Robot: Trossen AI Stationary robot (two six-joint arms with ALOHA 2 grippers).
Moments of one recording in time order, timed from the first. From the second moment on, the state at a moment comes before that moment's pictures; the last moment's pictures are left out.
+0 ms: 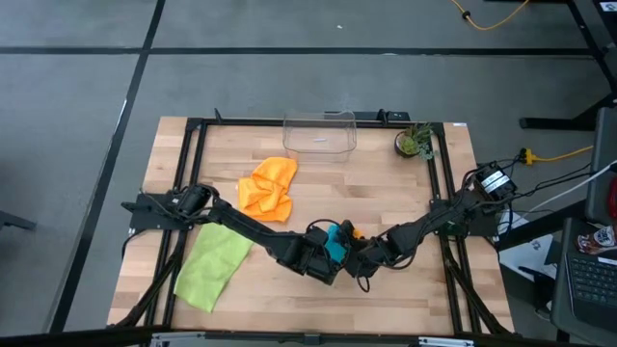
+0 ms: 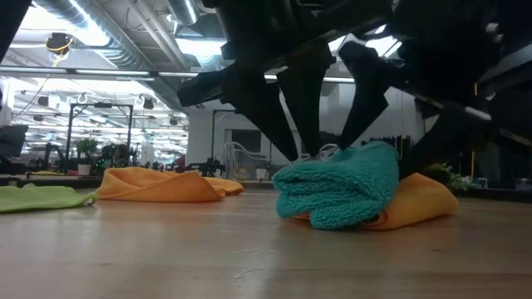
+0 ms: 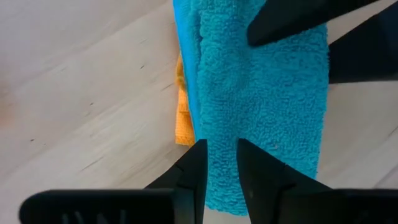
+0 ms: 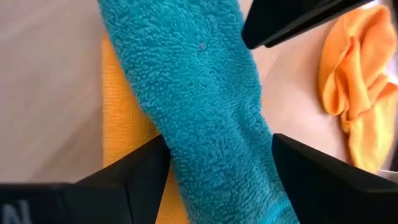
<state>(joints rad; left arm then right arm) -0.38 2.19 1.79 -0.85 -0.39 -1.35 0.50 1.72 0.92 -0.23 0.47 -0.45</state>
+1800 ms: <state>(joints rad) -0.47 1.99 1.79 -0.91 -0.49 -1.35 0.47 1.82 1.07 -0.24 0.49 -0.47</state>
